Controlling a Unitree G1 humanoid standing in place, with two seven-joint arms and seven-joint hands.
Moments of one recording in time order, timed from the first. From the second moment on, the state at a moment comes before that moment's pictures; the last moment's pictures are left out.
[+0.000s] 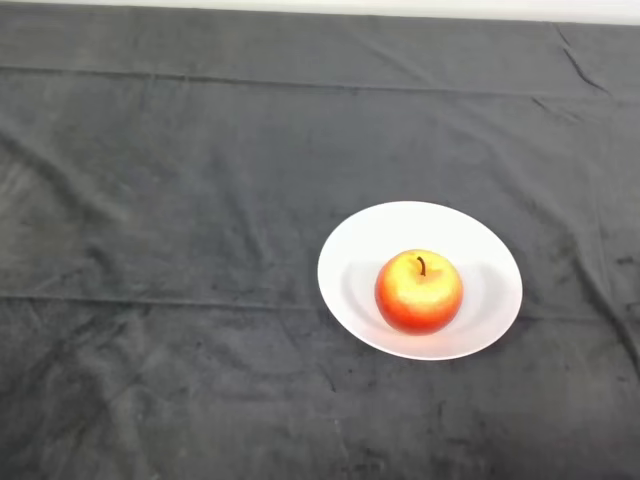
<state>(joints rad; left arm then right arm) 0.16 0.75 0.61 0.56 -0.86 -0.82 -0.11 -0.57 -0.45 -0.80 1.22 0.78 0.39 0.61</state>
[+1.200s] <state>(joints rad) 0.07 0.67 0.63 0.55 -0.72 -0.75 -0.08 -0.57 -0.45 -0.80 1.22 0.78 0.39 0.61</state>
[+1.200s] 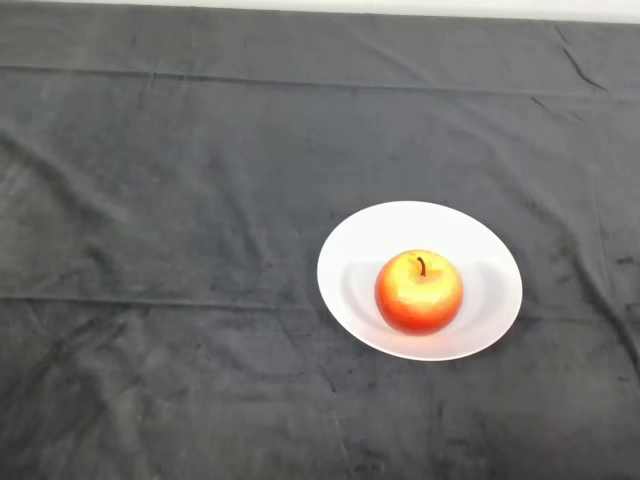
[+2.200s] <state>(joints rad) 0.06 0.63 0.69 0.55 -0.66 -0.74 -0.13 -0.57 -0.45 -0.80 1.22 0.78 0.39 0.61</state>
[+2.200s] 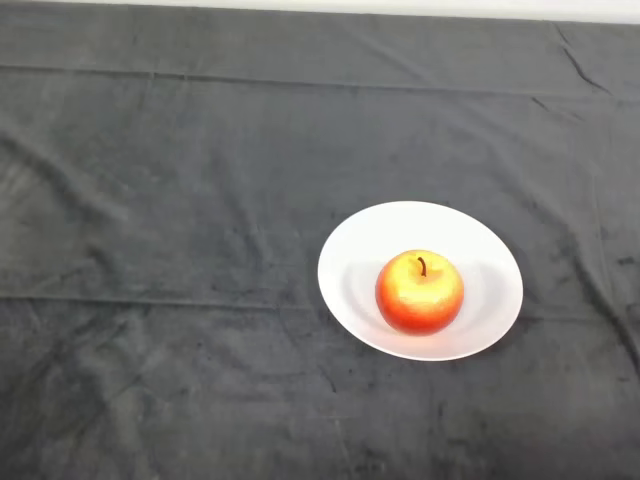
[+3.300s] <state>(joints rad) 0.05 0.61 0.73 0.55 -0.62 -0.72 -0.16 -0.57 -0.45 -0.80 1.22 0.78 0.39 0.61</state>
